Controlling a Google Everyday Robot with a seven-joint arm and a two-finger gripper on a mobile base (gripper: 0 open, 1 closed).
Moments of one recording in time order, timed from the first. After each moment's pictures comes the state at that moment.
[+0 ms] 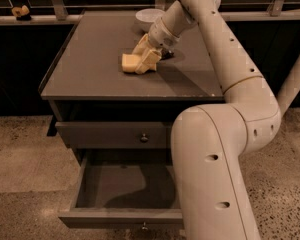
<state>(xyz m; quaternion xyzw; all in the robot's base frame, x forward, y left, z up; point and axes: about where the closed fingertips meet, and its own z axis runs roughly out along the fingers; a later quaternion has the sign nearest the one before) 0.755 0.009 0.839 -0.72 0.60 0.21 0.29</state>
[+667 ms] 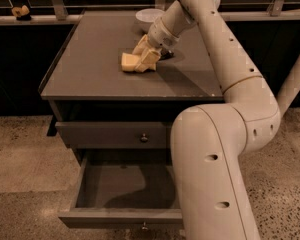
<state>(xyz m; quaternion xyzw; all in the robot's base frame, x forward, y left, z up) 0.755 0.009 0.839 -0.72 0.60 0.21 0.29</state>
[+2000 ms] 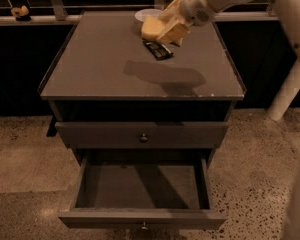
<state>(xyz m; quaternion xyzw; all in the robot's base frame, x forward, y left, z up) 0.698 -0.058 0.968 -0.65 0.63 0.11 0.41</state>
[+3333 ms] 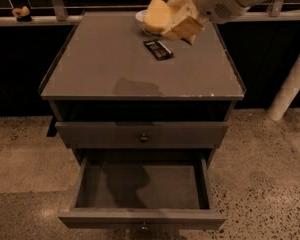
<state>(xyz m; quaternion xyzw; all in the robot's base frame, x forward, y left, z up) 0.584 -0.065 1.042 -0.61 0.65 0.02 0.46</state>
